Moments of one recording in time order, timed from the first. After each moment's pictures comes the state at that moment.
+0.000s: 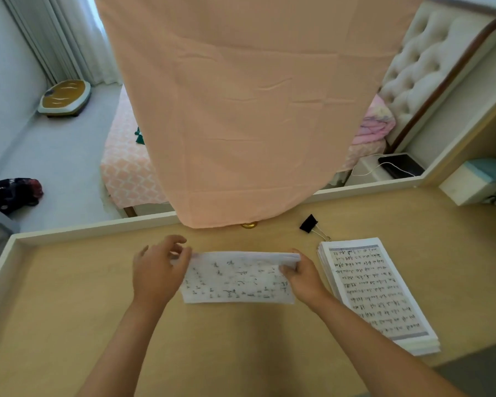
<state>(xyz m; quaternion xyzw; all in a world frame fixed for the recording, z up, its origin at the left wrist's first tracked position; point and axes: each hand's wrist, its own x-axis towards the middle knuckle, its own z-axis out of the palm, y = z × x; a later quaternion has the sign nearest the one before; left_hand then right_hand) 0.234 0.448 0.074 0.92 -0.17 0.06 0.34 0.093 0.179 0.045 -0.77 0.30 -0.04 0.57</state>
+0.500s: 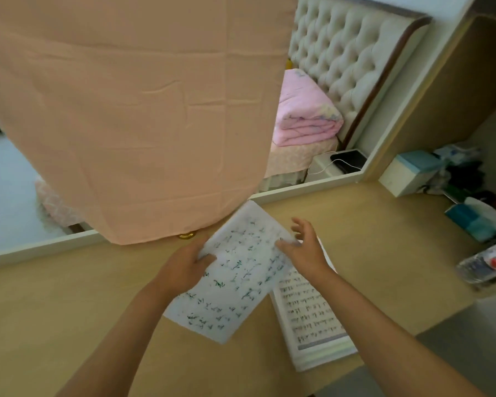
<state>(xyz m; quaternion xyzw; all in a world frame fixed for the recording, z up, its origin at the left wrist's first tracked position) 0.179 0.250 0.095 0.83 -0.34 -0.23 0.38 0.036 0.017 0.094 -0.74 0.36 -0.13 0.56</state>
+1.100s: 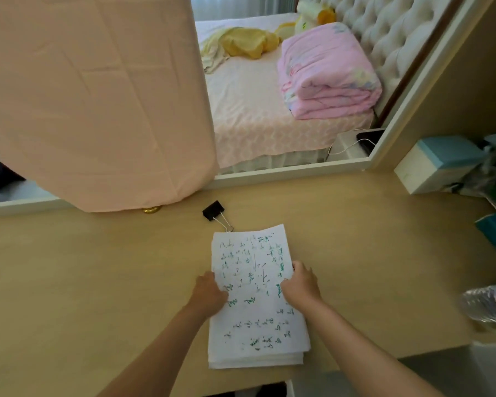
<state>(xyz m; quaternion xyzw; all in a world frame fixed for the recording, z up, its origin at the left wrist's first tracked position) 0.030 0.052 -0.026 0.89 0.01 -0.37 0.28 -0.057 -0.153 -0.023 -0.81 0.40 0.15 0.39</state>
